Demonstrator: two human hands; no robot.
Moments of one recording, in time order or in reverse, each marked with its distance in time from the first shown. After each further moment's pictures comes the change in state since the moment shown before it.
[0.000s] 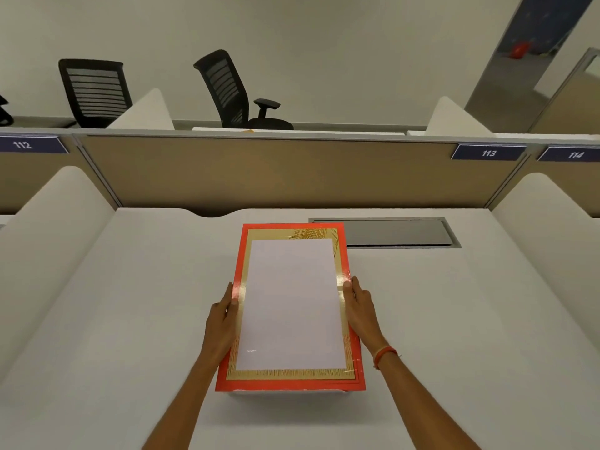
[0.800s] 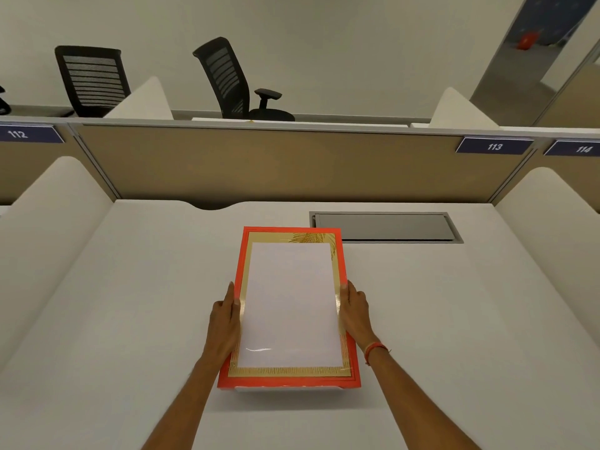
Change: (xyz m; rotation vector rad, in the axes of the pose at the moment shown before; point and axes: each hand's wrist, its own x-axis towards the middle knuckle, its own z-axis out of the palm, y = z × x) left_hand 0.004 -0.017 0.013 0.198 0.052 -0.009; right_hand 0.012 0.024 0.022 -0.079 0.041 -0.013
